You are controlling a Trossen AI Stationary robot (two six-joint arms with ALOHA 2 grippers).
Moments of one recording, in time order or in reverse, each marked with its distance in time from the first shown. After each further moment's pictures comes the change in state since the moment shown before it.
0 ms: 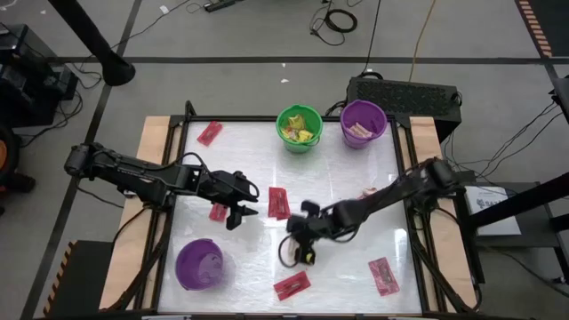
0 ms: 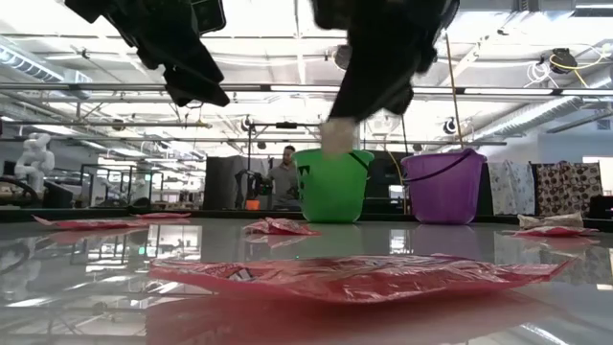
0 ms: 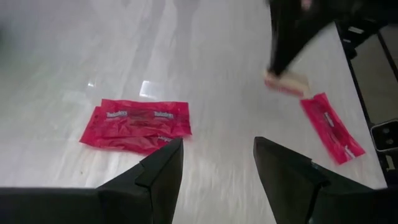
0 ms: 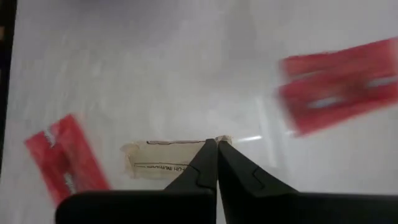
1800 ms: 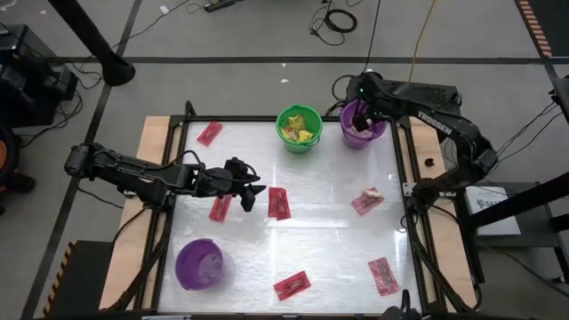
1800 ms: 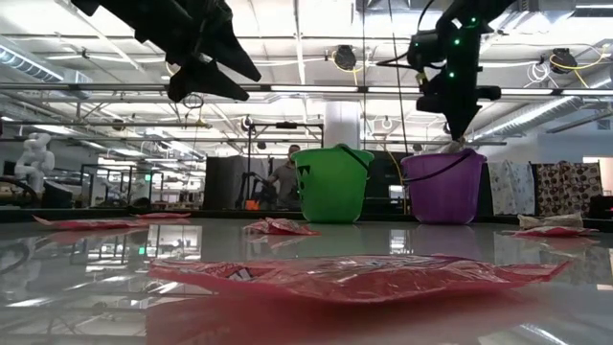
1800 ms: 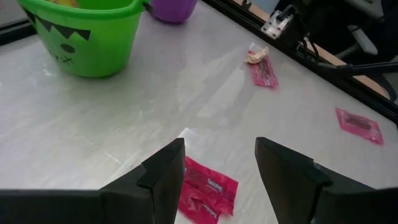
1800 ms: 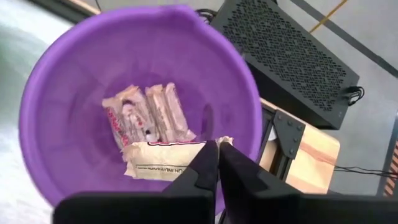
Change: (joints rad) left arm 0.004 0.000 0.000 0.129 -0.391 -0.315; right arm -1.152 -0.362 0.000 -0.630 0.247 -0.243
